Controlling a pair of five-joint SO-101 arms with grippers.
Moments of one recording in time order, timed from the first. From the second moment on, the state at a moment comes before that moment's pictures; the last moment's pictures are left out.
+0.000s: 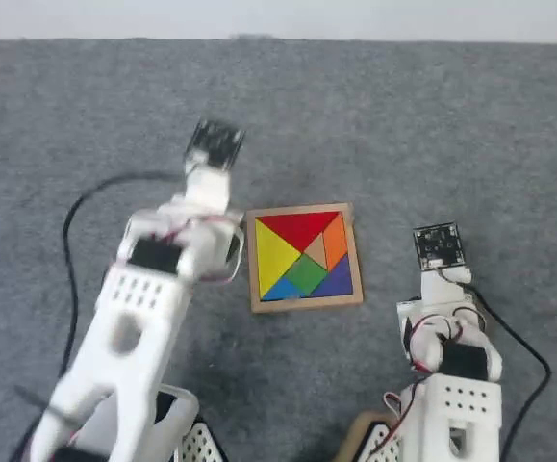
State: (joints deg) left arm 7.3 -34.9 50.3 51.7 -1.1; right arm 4.7 -75.9 87.5 54.0 15.9
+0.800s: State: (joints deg) left arm -6.3 -98.2 97.1 50.2 -3.5; right arm 4.7 -102.3 95.6 65.2 16.3
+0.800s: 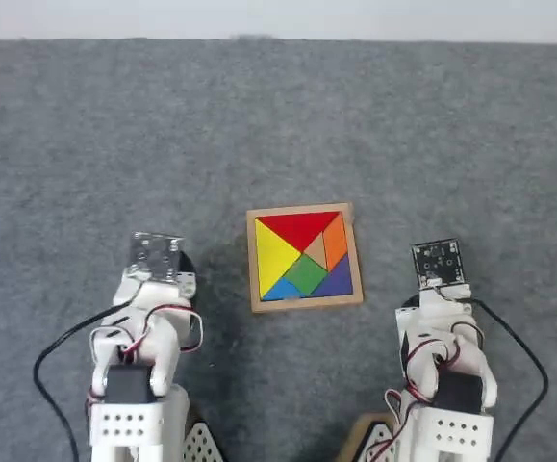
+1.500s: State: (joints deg) left arm -8.6 -103.0 97.1 71.7 -3.6; right arm 14.5 -102.7 95.6 74.7 16.3
